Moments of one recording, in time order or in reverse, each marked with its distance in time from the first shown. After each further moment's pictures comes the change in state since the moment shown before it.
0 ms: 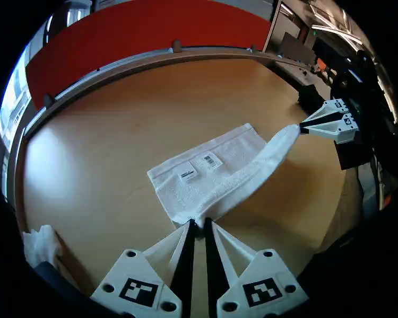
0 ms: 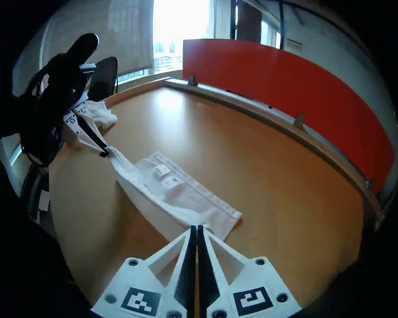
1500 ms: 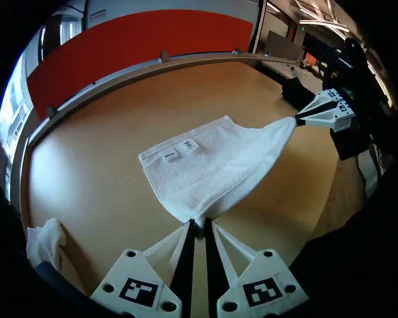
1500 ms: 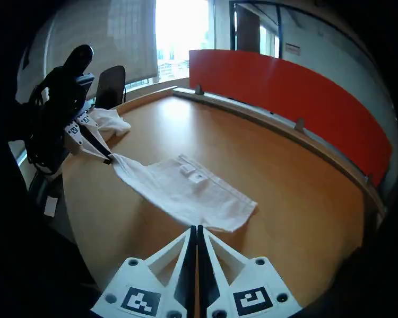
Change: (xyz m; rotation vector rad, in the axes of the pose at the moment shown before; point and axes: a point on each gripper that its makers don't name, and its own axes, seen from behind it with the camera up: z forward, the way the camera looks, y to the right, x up) left arm -0.033 0.033 -0.052 0.002 0.051 0.066; right arm 0.000 -0.048 -0.054 0.023 0.059 0.020
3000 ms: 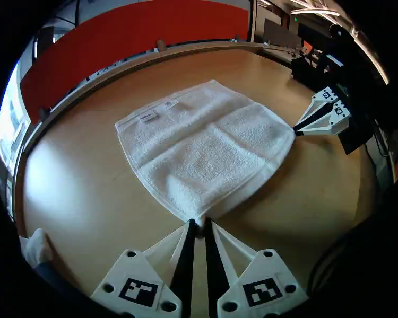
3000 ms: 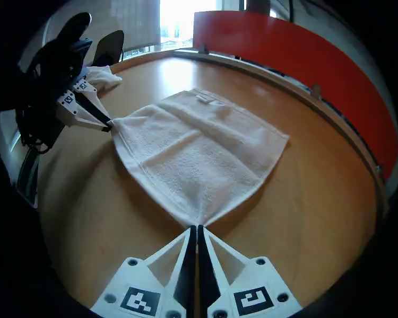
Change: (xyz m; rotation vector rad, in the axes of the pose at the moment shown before) left arm -0.037 -0.032 0.111 0.052 0.026 0.089; right arm -0.109 0.019 0.101 -0.003 -0.163 -0.042
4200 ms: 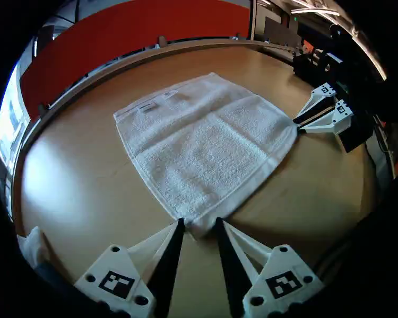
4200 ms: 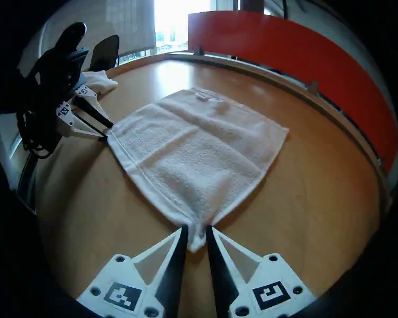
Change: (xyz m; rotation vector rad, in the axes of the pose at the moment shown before) left arm -0.013 -0.010 0.014 -0.005 -0.009 0.004; right arm -0.004 0.003 0.011 0.002 0.024 0.035
